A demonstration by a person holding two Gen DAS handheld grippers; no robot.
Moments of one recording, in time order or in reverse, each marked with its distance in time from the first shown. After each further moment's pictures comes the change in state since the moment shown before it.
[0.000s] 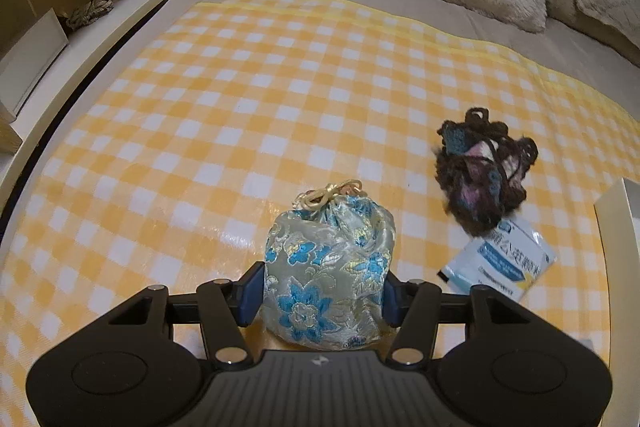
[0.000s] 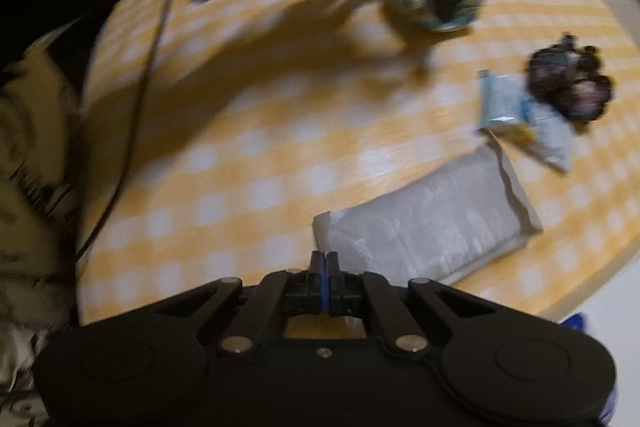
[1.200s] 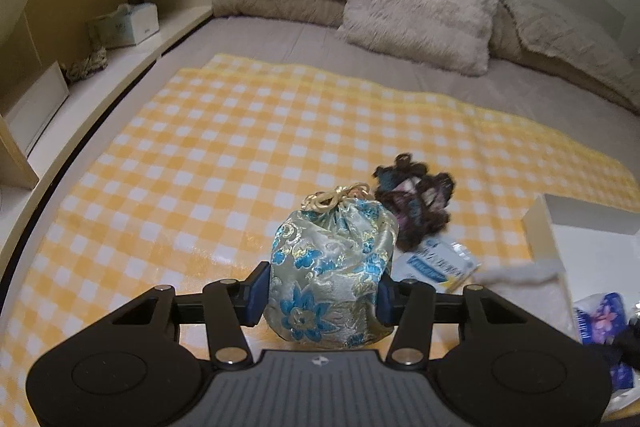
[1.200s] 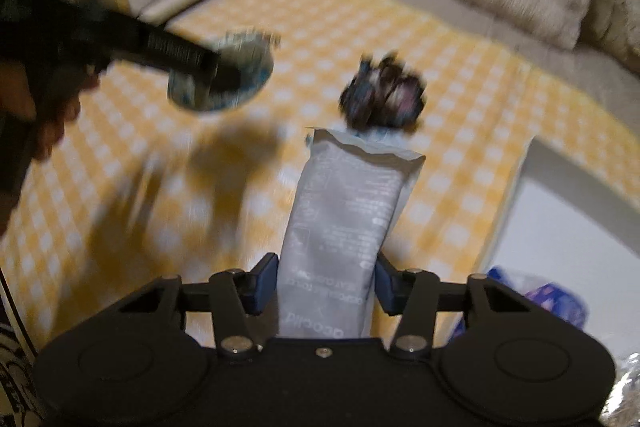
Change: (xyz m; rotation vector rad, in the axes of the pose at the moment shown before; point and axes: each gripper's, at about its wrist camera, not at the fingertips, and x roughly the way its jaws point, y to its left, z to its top) left arm -0.080 -0.011 -0.018 0.036 -0.179 -0.102; right arm -0.040 -0.018 0.026 0.552 -0.291 -0.385
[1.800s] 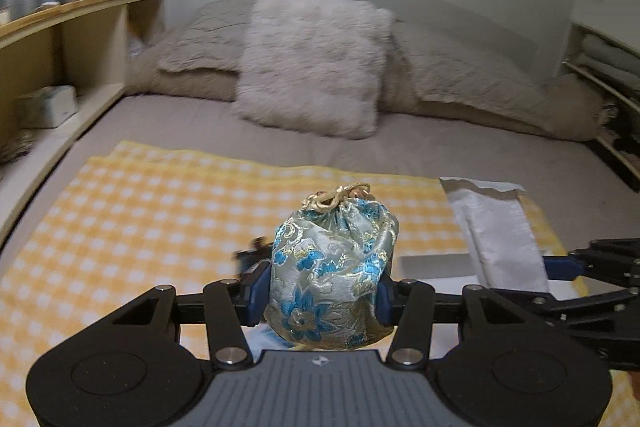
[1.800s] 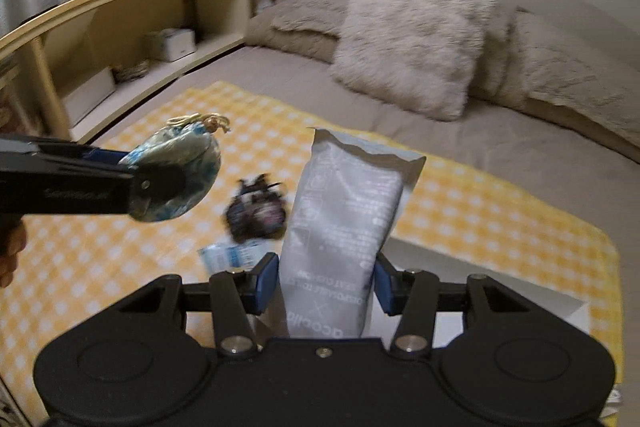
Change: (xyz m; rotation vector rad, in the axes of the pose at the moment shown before) left arm -0.057 -0.095 0.030 0.081 -0.168 -0.222; right arm -0.096 -0.089 0.025 0.111 -0.215 -0.187
